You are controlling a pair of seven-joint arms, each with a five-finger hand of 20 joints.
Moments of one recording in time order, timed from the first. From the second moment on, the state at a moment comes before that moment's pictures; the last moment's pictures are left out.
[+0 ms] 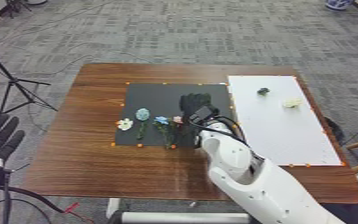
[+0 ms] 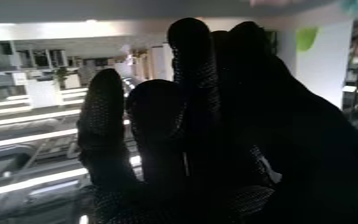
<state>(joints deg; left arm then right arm) 148.9 -51.5 -118.5 -132.6 -3.1 22.6 27.6 -71.2 -63.9 41.1 -99.8 -143.9 -0.3 28.7</state>
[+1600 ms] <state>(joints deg) 150.5 -52.1 -118.9 -132.9 -3.7 22.5 29.7 -70.2 -48.9 59.5 -83.0 -135.4 -7.7 41.6</state>
